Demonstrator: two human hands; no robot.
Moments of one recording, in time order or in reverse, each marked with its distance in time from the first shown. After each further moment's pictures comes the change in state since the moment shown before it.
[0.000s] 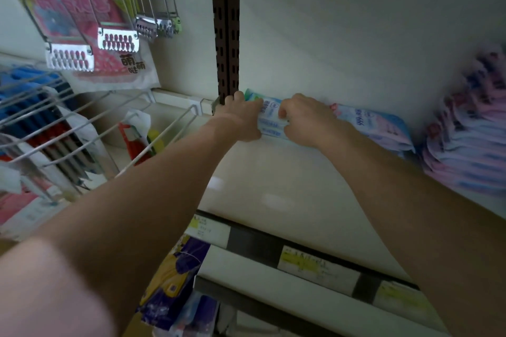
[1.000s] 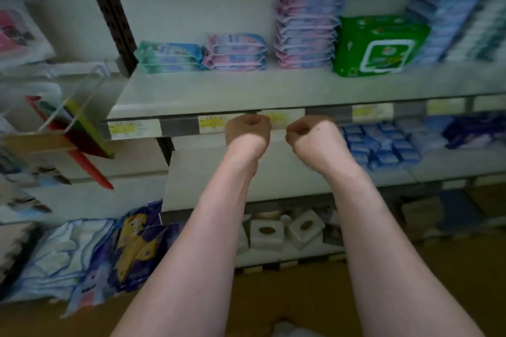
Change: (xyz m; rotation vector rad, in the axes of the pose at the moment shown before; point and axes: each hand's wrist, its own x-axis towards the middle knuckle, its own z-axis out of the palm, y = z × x) left_hand -0.294 0.154 0.044 -1.365 -0.083 -0.157; right_hand -0.345 -0.026 0.003 0.624 0.289 0.824
